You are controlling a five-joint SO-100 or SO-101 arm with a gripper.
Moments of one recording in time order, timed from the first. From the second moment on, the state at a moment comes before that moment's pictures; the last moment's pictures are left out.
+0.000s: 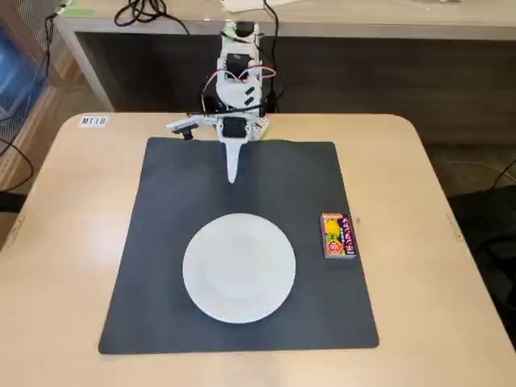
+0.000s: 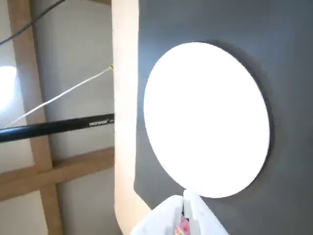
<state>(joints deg) 3.2 141.5 131.7 47.3 -7.0</state>
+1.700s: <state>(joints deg) -34.6 65.8 62.5 79.0 -57.4</state>
